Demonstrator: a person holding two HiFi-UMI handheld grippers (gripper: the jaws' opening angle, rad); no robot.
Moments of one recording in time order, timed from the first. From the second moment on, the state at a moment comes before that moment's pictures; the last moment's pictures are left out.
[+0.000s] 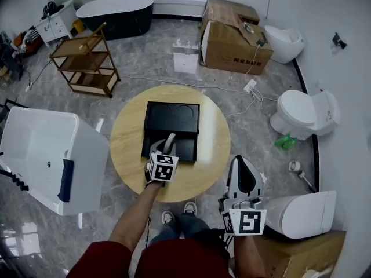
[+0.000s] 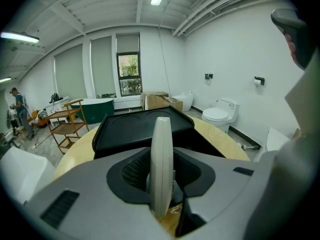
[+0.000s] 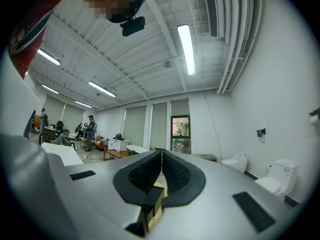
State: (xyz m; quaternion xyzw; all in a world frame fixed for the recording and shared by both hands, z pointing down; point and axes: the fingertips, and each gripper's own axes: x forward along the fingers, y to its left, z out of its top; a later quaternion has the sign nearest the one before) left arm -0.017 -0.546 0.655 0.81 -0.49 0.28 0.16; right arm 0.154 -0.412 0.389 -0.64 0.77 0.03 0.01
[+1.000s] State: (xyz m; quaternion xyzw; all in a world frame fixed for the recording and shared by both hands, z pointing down) left arm -0.017 -0.559 0.712 0.75 -0.43 0.47 0.21; right arm 0.143 -0.430 0.398 -0.63 0.77 0.01 0.01
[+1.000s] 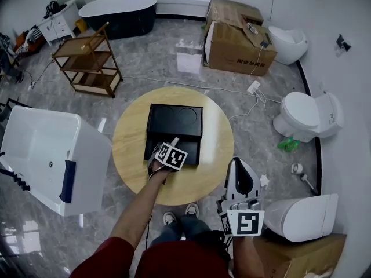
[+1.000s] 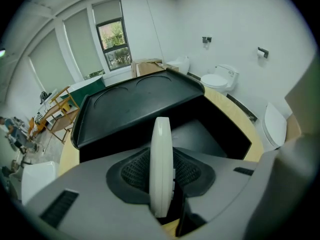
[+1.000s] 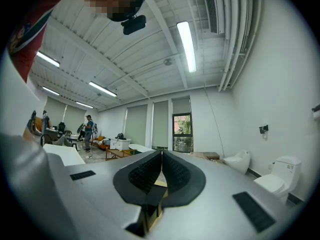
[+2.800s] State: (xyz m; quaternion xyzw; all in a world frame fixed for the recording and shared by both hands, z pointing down) left arm -0.029 -0.565 0.685 0.79 -0.45 0.38 0.17; right arm 0.121 -0.440 0.403 -0.62 0.78 0.01 0.00
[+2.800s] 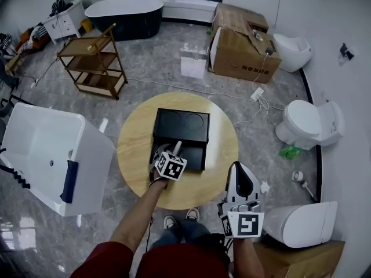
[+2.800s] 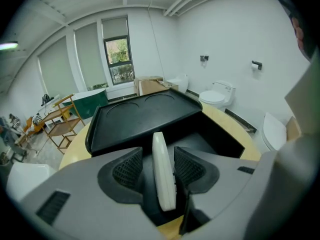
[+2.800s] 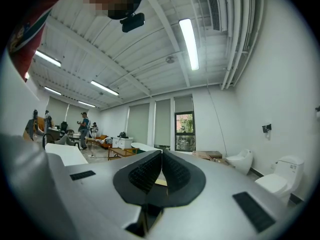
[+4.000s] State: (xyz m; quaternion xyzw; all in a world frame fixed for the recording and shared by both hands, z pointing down) left arm -0.043 -0.473 0.442 0.85 -0.51 0.12 -0.01; right arm 0.077 -0.419 0.364 -0.60 0.80 0.04 0.03
